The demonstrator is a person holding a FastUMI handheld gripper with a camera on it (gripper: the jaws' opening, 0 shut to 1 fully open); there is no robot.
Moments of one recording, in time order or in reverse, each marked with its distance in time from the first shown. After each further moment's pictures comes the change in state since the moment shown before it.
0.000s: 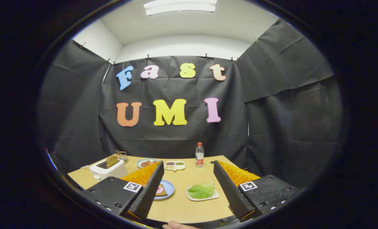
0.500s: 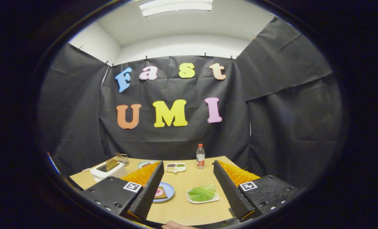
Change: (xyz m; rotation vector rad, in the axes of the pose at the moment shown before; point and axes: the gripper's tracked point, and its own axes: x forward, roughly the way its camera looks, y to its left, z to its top) arm 0.018 -0.015 0.001 0.060 0.015 0.015
